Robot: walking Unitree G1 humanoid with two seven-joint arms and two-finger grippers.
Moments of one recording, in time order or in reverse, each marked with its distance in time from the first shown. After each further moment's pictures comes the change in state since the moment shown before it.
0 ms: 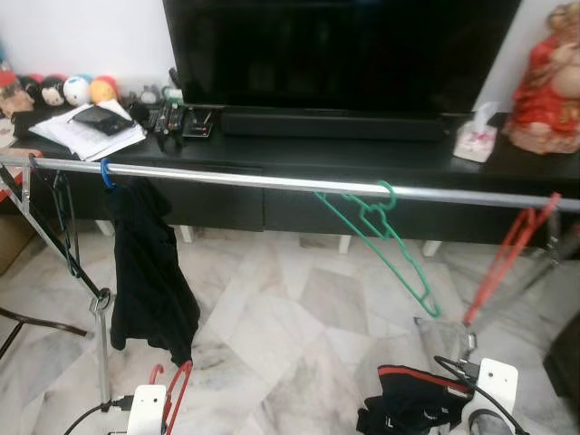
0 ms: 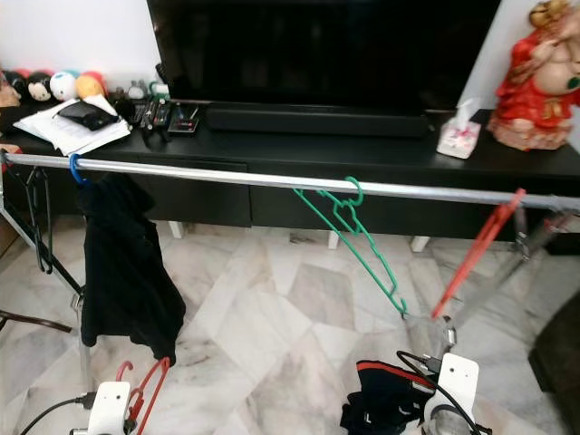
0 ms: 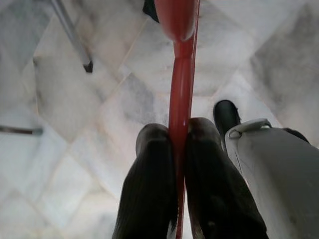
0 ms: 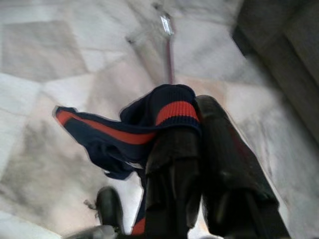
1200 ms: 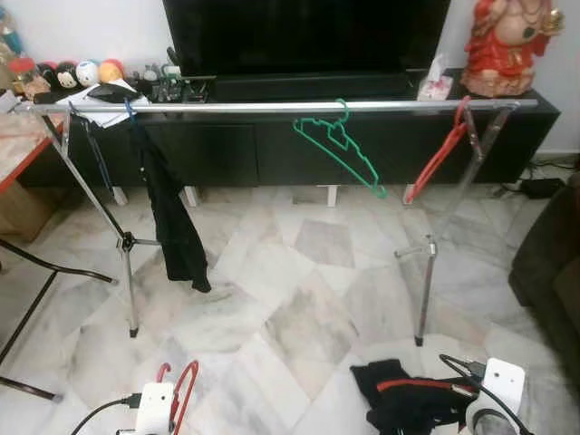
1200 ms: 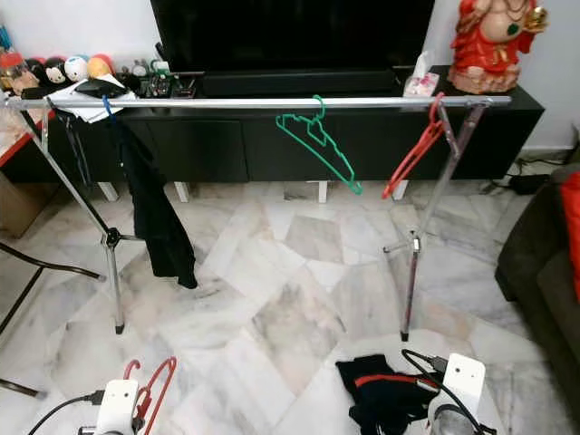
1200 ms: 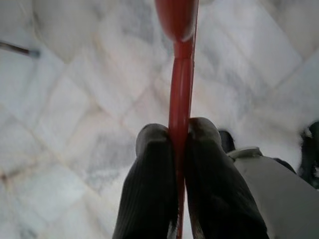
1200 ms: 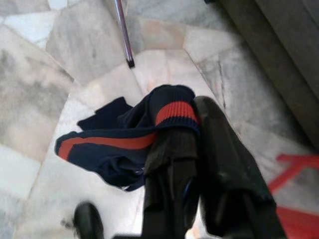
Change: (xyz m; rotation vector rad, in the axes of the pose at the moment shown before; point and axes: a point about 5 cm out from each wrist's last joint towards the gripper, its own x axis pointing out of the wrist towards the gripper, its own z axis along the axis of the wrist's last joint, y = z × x) left arm 0.001 -0.010 0.006 -0.011 -0.010 -0.015; right arm 0.001 -0.003 0.005 0.025 -0.033 -0.013
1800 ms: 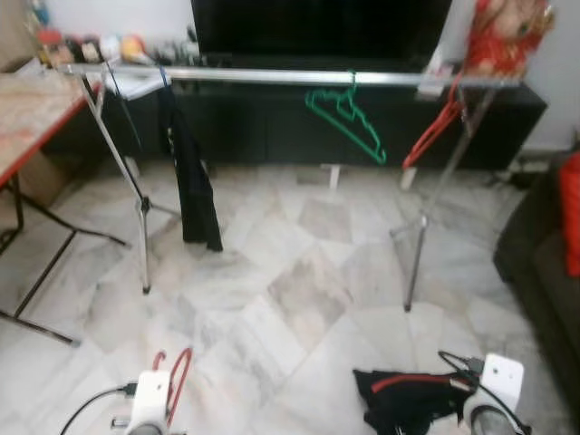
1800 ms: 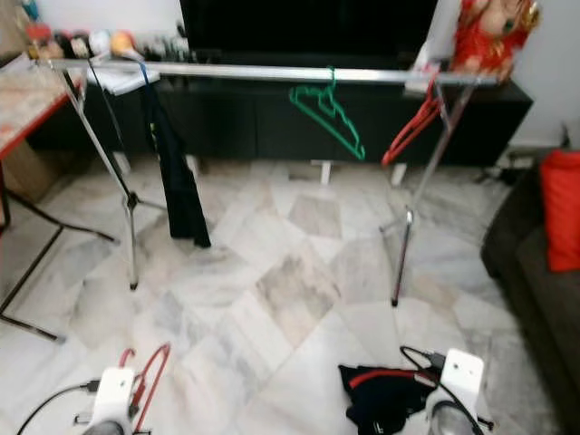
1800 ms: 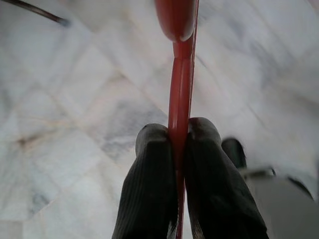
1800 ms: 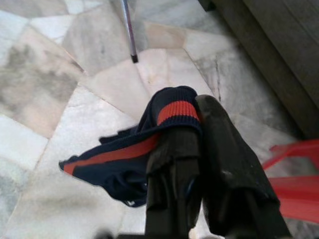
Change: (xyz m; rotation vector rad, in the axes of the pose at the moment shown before) left arm 0.002 0.018 0.015 0.000 -0.061 0.078; right arm -0.003 0.002 0.001 0.011 -0.067 0.040
